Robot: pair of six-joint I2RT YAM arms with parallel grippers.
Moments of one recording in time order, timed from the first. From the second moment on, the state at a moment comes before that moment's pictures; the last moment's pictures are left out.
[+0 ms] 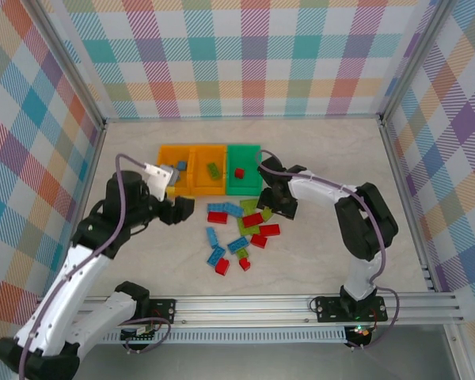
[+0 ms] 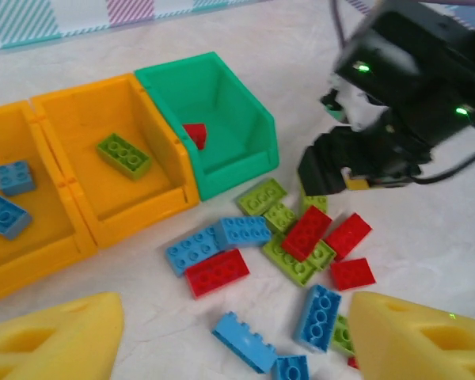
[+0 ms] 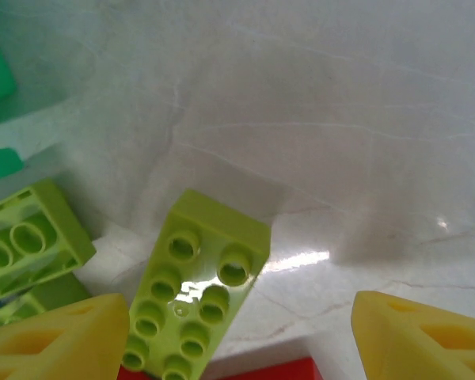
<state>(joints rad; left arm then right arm) -0.38 0.79 0.92 -0.69 0.28 0.00 0.61 1.85 1.25 -0.76 0.03 0.92</state>
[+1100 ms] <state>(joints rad) -0.42 0.72 0.73 -0.57 0.17 0.24 0.71 1.92 1.64 -0.41 -0.21 0.30</state>
